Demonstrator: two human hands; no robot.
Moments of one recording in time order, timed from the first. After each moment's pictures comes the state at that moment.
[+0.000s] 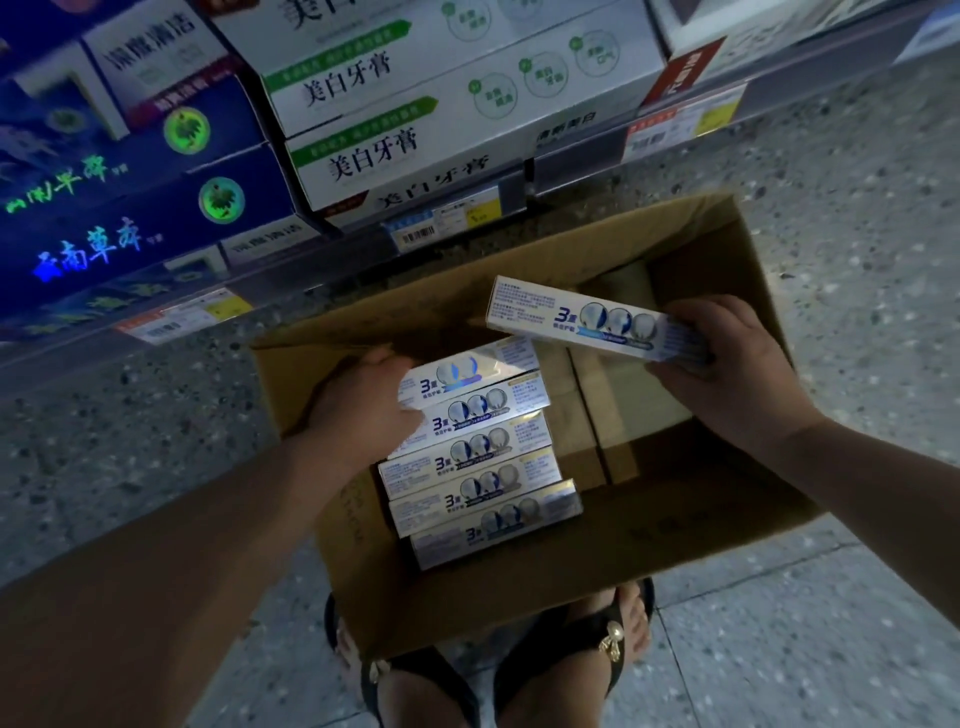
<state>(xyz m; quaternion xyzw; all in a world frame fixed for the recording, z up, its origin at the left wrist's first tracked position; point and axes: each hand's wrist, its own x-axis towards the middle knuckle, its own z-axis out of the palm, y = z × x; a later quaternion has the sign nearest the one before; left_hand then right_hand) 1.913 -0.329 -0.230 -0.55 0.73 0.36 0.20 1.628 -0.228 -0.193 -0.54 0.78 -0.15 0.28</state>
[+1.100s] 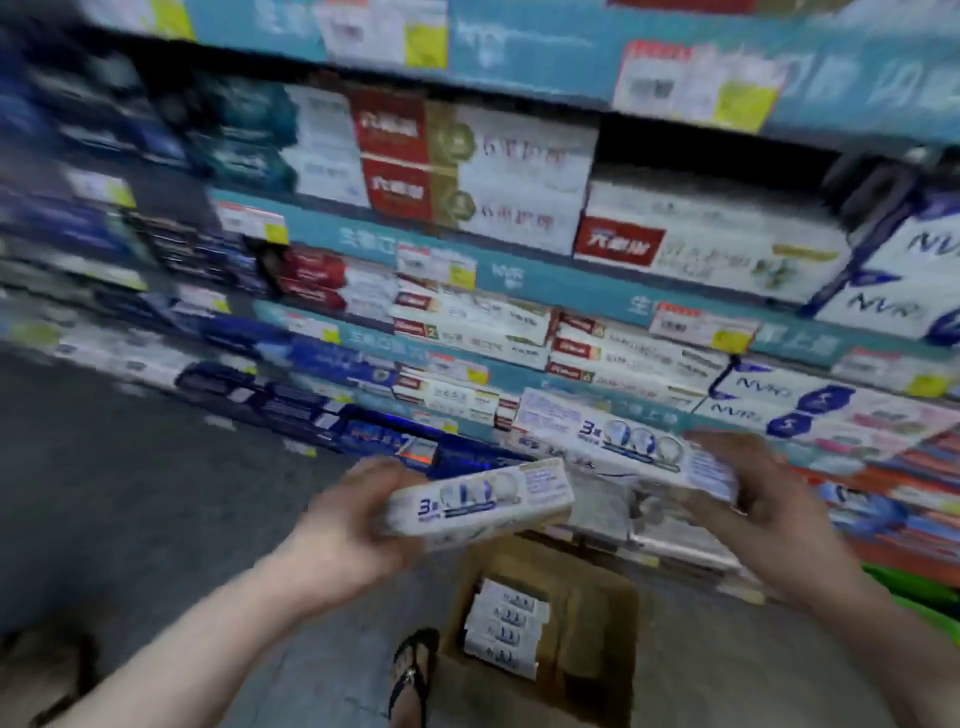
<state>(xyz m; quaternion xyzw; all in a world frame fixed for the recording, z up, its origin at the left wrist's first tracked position) 2.024 -0.209 0.469 -0.64 0.64 0.33 -0.26 1.692 -0.288 0.483 -0.75 0.55 -0.23 0.28</state>
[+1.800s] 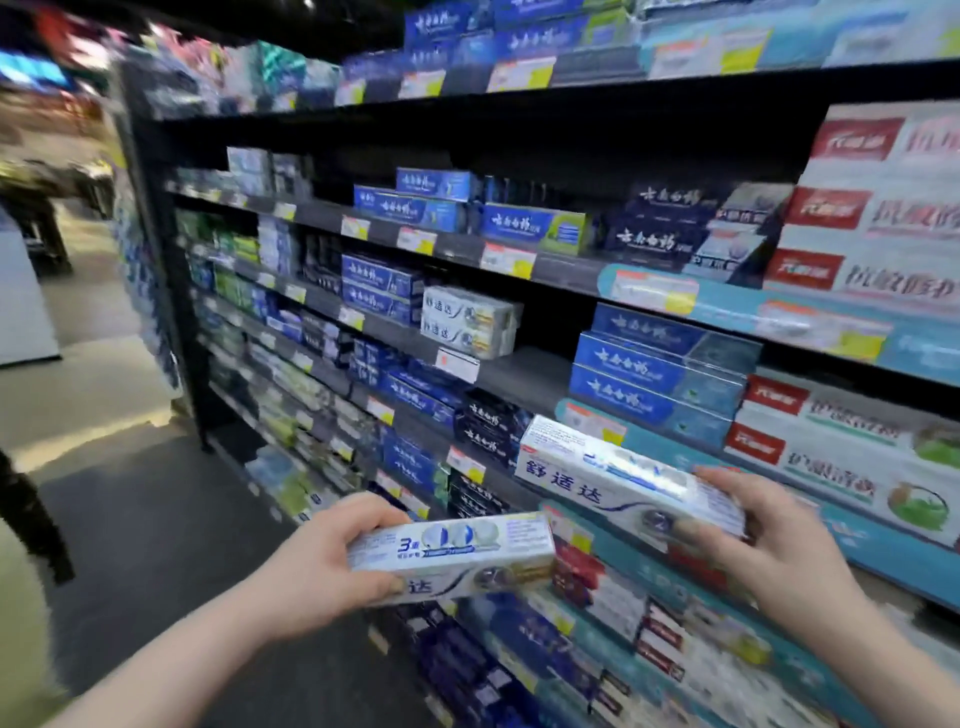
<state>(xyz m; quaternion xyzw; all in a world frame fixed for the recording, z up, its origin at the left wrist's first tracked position) 2.314 -0.101 0.683 -0.70 0.59 0.13 -0.38 2.016 -0.297 0.730 -0.83 0.39 -0.32 0.23</state>
